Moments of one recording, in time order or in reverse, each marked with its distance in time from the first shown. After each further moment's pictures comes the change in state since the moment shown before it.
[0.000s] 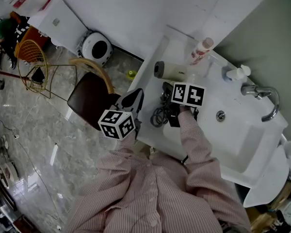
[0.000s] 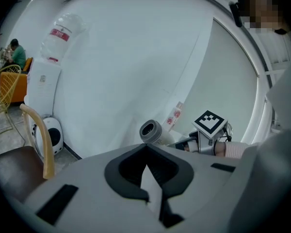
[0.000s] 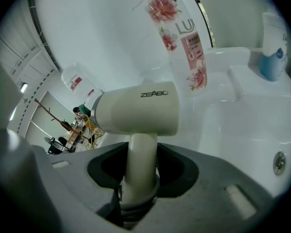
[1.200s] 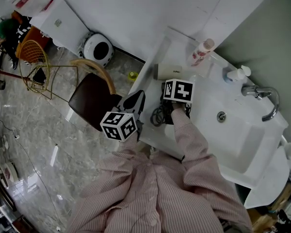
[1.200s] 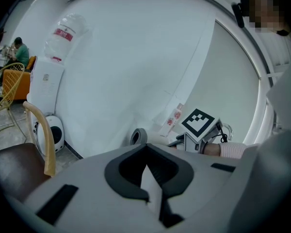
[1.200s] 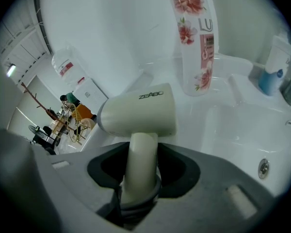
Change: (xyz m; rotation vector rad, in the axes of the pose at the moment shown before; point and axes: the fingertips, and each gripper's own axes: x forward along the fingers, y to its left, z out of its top) left arm -0.006 0.000 -0.002 -0.025 -0.011 0.010; right arm 0.016 -0.003 -0.004 -0.083 0.050 -0.184
